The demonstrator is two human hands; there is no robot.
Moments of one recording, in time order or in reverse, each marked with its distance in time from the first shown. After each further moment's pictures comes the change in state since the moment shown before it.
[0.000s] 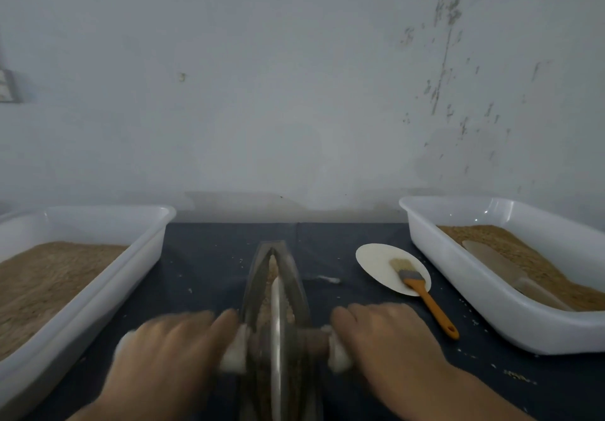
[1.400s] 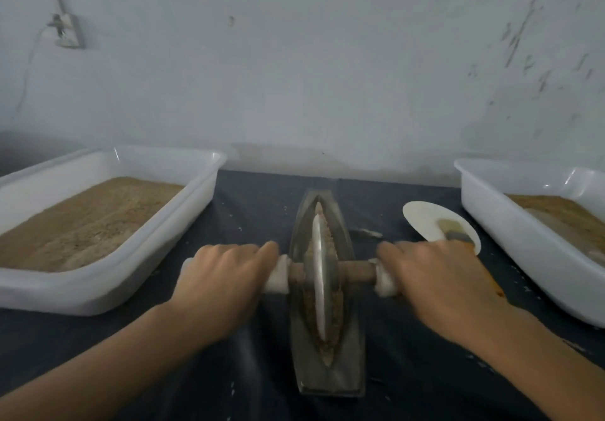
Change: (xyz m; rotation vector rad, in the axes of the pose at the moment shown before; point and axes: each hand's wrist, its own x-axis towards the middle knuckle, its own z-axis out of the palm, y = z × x) left_hand -0.015 -0.009 0.011 0.001 0.164 0.035; right_hand 0.008 0.000 -0.016 -0.158 0.122 -0.033
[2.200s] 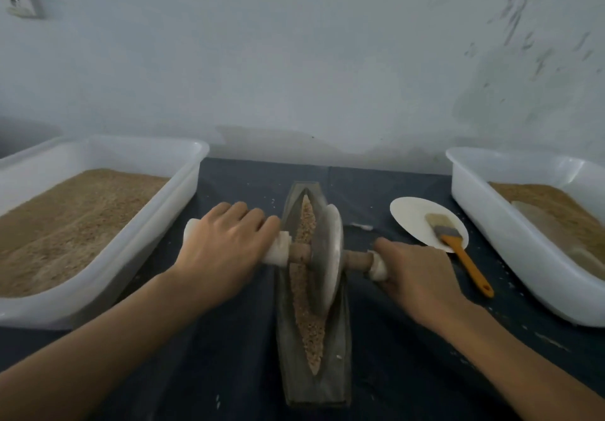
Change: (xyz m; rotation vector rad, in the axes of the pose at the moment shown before) left_hand 0.049 -0.015 0.007 0.106 0.033 0.122; right_hand 0.005 0.017 0.040 0.312 -0.252 0.284
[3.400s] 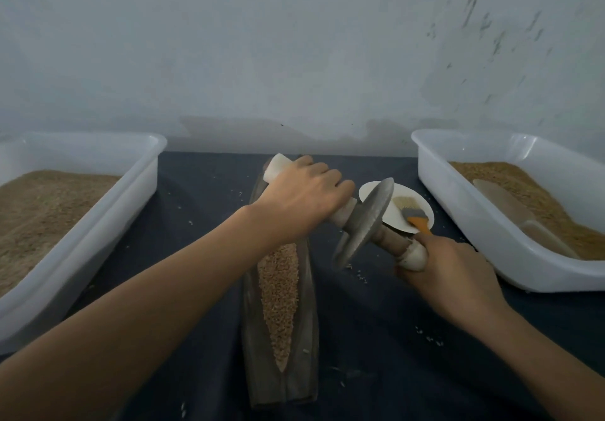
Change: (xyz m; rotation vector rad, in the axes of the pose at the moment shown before) left_hand 0.130 0.060 0.006 0.016 -0.035 0.273; right_hand -0.047 0.037 -0.028 0.191 -0.017 0.417
